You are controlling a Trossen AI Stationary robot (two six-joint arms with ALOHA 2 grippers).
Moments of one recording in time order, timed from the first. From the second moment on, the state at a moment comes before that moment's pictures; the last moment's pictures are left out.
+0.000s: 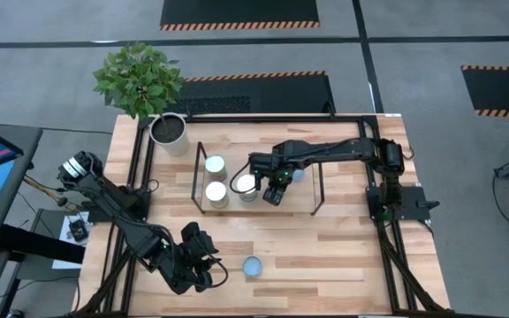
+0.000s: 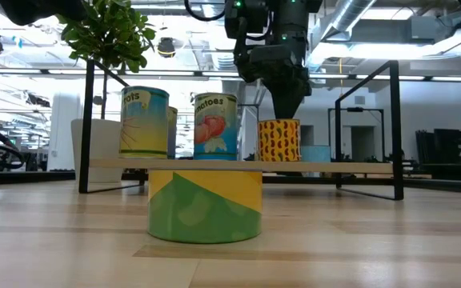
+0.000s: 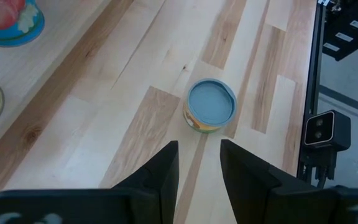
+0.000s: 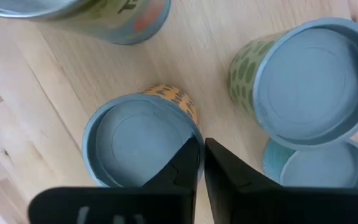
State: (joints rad) left arm -0.76 1.55 1.15 -0.62 -0.56 -1.04; right arm -0.09 1.95 1.66 -1.15 0.03 0.34
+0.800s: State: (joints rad) left arm -0.74 1.56 1.15 -0.55 -0.54 -1.03; right arm 0.16 1.95 1.94 -1.49 -0.08 0.49
